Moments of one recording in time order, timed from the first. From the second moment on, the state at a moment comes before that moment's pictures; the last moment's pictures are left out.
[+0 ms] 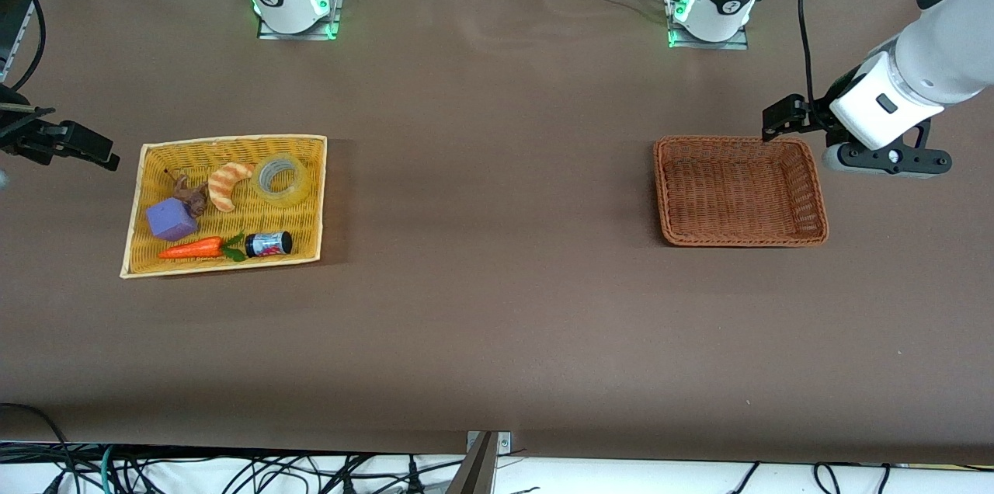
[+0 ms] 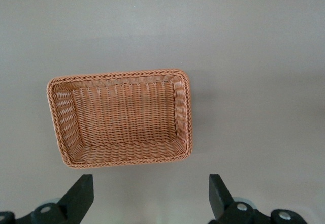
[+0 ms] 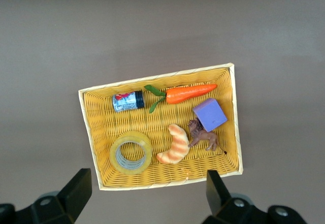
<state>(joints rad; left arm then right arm) 0.01 0.10 -0.15 -1.55 -0.06 1.51 -0.10 -0.07 0.14 0.02 -1.50 -0.01 1.63 0.03</state>
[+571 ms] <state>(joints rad) 0.01 0.10 -0.16 -1.55 -0.06 1.51 -0.11 -0.07 0.14 0.02 -1.50 -0.01 1.62 0.03</state>
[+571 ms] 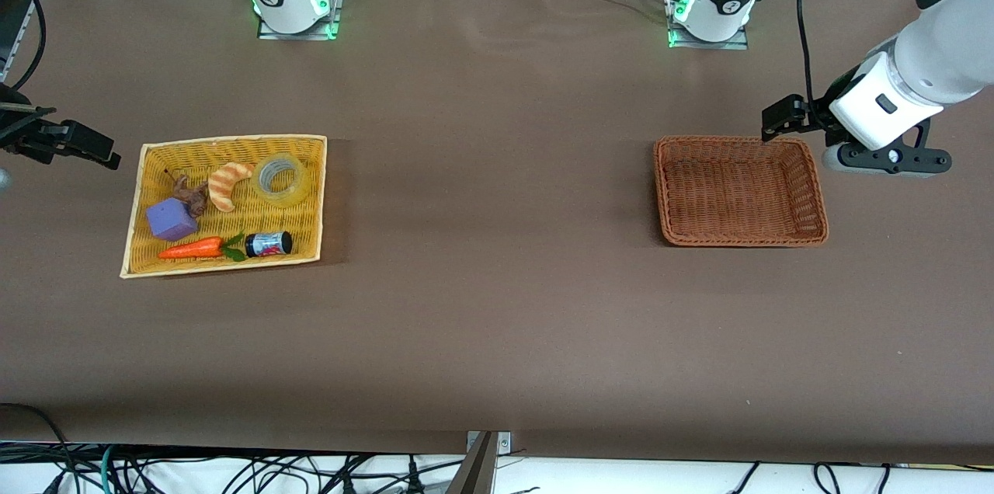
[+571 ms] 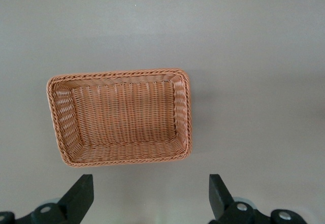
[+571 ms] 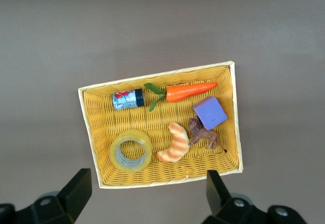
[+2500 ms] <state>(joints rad) 0.01 0.10 -0.15 -1.55 -0.05 1.51 -0.11 -0.07 0.14 0.02 -1.50 -0.01 1.62 0.03</state>
